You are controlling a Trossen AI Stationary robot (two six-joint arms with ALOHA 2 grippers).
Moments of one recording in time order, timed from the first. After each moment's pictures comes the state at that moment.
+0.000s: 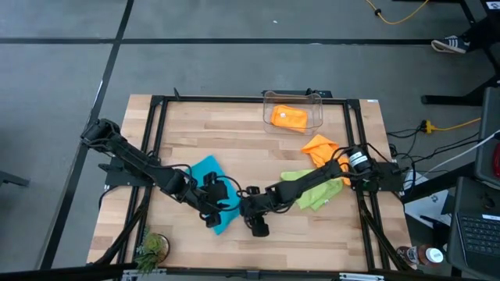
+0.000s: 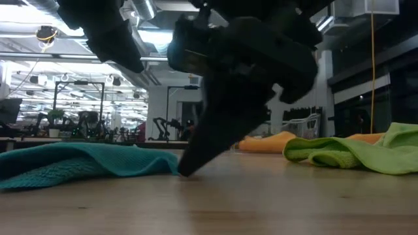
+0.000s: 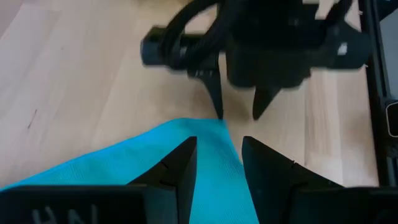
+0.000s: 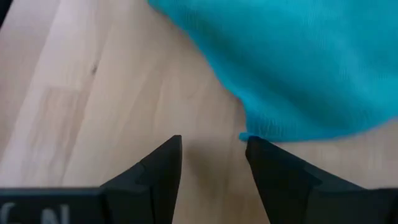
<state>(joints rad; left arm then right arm) -0.49 1.48 0.95 -0.36 -0.34 -0.62 0.32 2.14 1.35 -0.14 -0.03 0.21</state>
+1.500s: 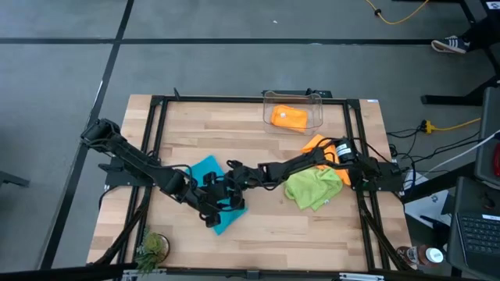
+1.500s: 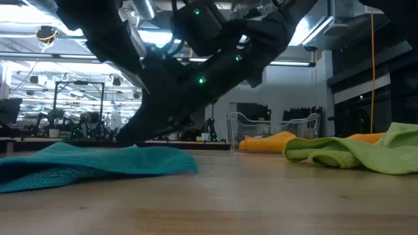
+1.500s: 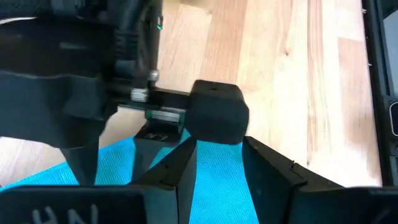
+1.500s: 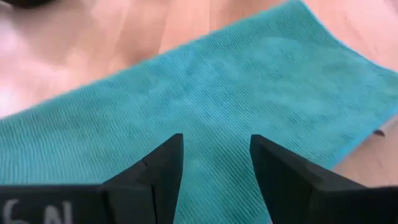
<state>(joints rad) -0.49 1.48 0.95 -0.37 -0.35 -0.62 0.13 2.24 1.40 0.26 0.03 0.10</state>
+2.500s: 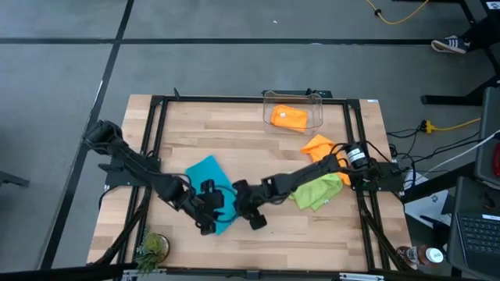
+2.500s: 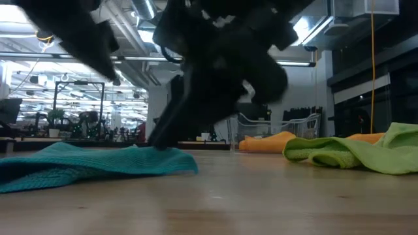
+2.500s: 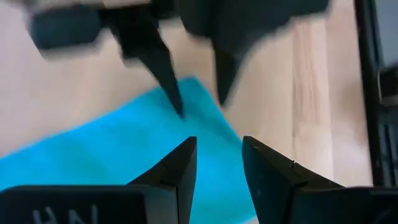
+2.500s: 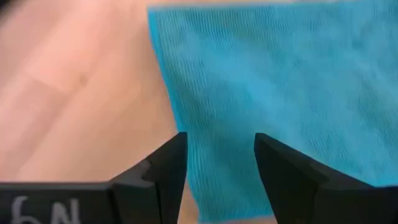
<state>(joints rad) -0.56 1.51 0.95 -0.39 -0.33 -0.65 0.26 2.14 1.42 -0.11 -0.07 -0.17</state>
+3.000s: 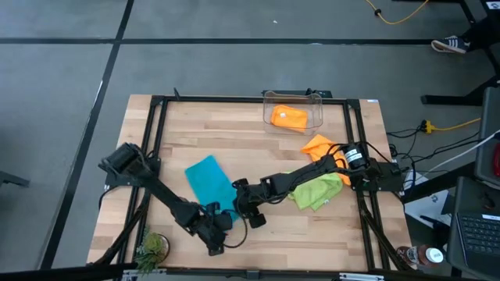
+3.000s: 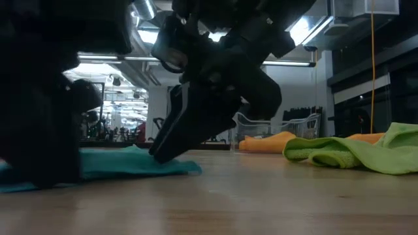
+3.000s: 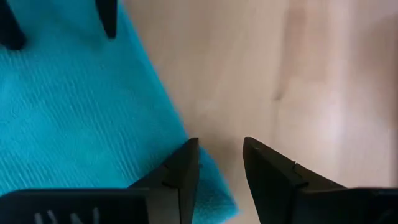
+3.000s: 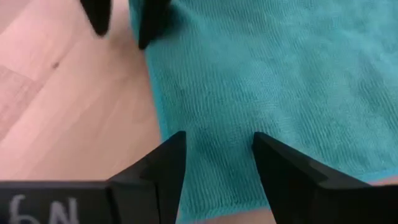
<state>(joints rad) -0.65 1.88 1.07 -0.28 -0.25 -0.84 0.26 2.17 1.42 -0.11 -0.06 -0.16</state>
